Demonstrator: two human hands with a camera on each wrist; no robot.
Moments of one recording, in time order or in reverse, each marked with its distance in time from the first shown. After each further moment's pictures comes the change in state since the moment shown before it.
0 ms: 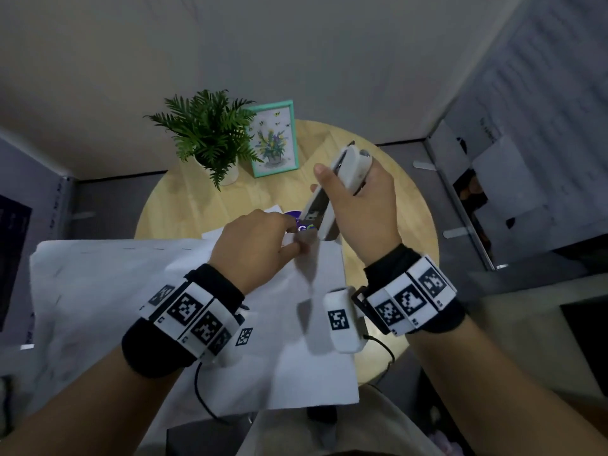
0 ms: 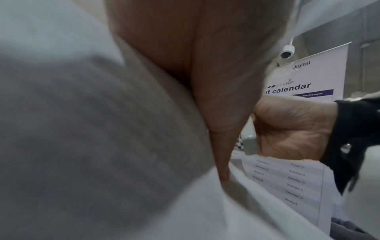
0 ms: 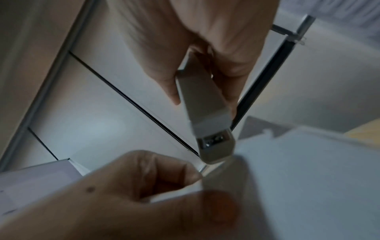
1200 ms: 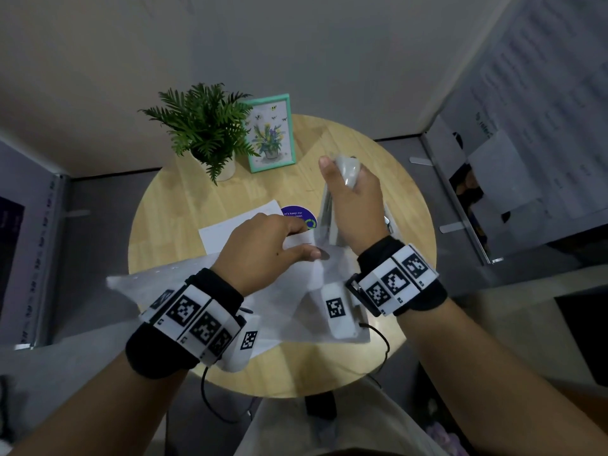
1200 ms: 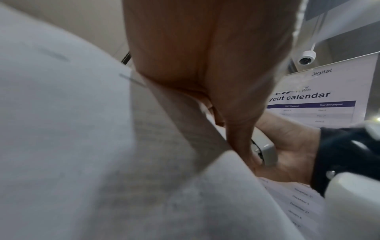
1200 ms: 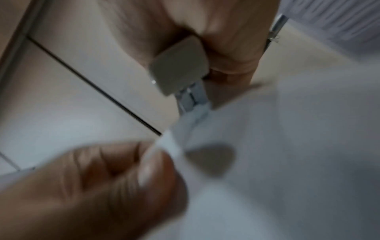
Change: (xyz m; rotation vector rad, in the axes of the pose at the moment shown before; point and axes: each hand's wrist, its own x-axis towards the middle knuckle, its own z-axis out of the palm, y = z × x) left_hand -0.008 0.003 0.007 -0.349 -0.060 0.025; right_hand 0.002 0.020 0.002 -0.076 -0.008 -0.010
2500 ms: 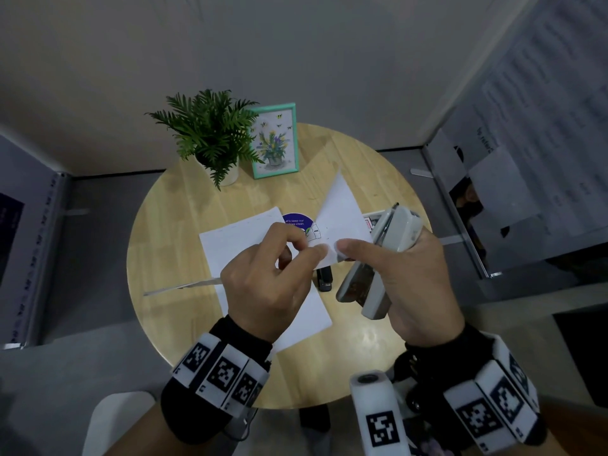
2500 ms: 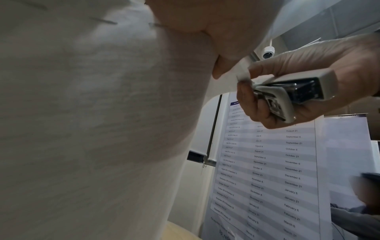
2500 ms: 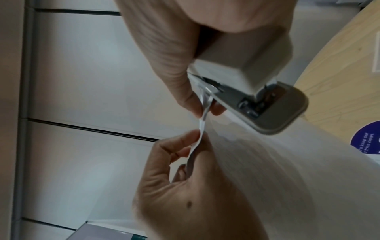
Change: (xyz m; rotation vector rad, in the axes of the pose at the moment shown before) left_hand -0.029 0.020 0.026 0.295 0.935 0.450; right_hand -0.069 -0.037 -0.050 0.228 -0.022 0.403
